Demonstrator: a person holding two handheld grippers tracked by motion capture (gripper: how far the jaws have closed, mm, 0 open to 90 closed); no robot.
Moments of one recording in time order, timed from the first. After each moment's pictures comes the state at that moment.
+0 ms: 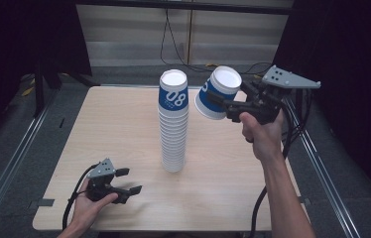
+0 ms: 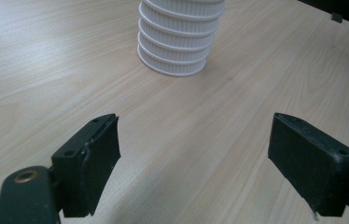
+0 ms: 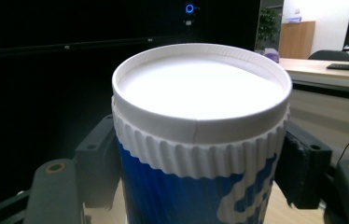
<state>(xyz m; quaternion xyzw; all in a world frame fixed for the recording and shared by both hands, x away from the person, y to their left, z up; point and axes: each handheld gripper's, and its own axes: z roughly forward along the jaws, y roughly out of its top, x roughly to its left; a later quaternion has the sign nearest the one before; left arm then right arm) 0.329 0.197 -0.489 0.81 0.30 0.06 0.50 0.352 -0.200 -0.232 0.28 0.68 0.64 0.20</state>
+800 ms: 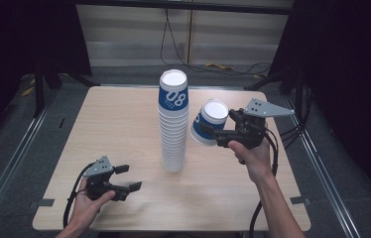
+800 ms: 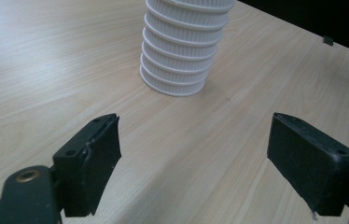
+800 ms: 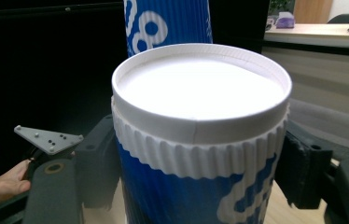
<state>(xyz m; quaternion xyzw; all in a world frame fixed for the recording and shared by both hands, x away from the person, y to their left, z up) 0.331 0.199 -0.484 0.79 0.30 0.06 0.52 0.347 -0.195 -0.300 0.29 0.72 0.61 0.17</state>
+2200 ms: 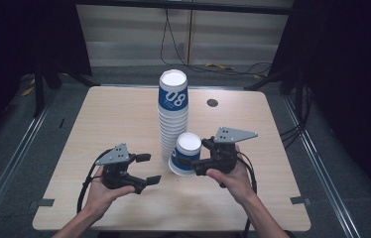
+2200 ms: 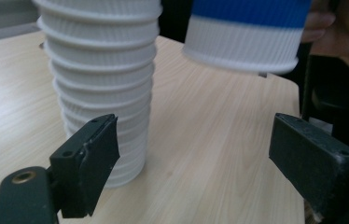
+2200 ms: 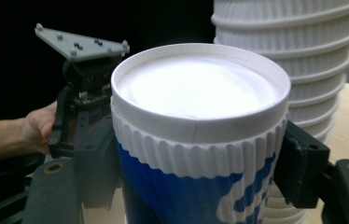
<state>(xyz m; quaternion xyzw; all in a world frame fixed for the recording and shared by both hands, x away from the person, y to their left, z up) 0.339 0.145 -0.429 0.79 0.19 0.03 0.58 0.334 -0.152 -0.370 0.26 0.76 0.60 0.07</state>
